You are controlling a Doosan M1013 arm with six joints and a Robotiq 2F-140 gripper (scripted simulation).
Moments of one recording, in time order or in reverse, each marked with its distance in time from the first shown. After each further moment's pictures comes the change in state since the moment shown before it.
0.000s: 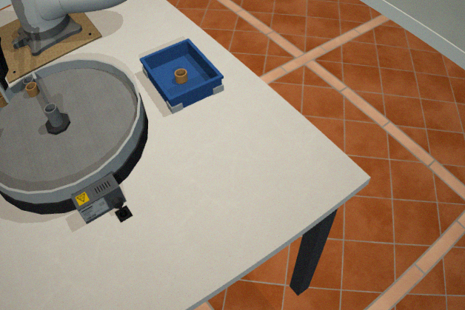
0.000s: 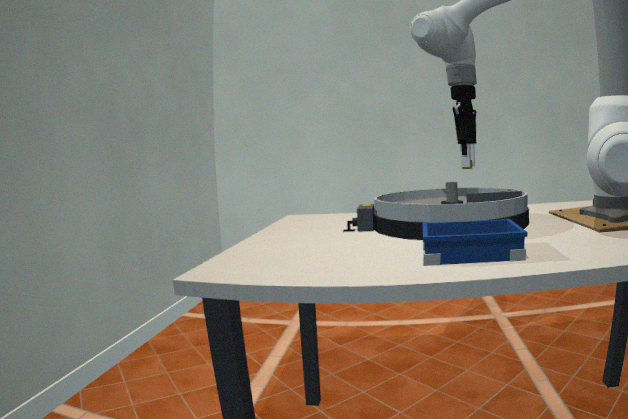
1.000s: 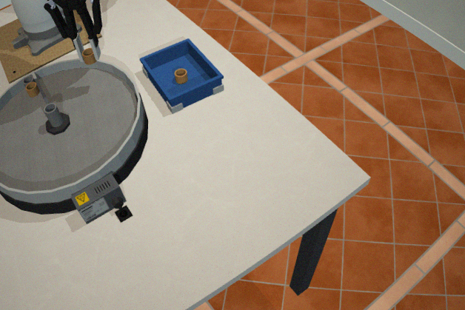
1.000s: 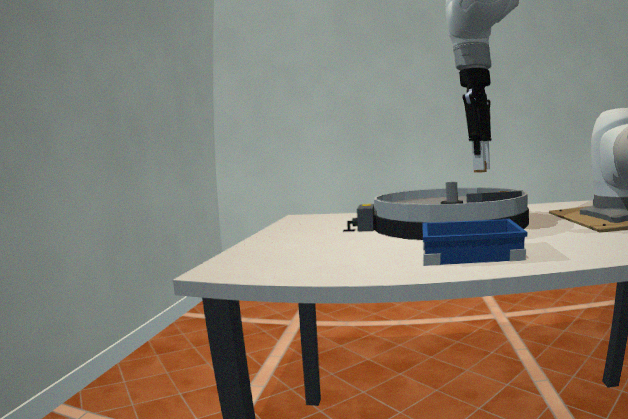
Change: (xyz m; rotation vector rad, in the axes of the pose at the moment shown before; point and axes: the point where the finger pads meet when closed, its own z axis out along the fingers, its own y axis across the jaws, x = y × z) arm 0.119 0.201 0.000 -0.005 0.002 -0.002
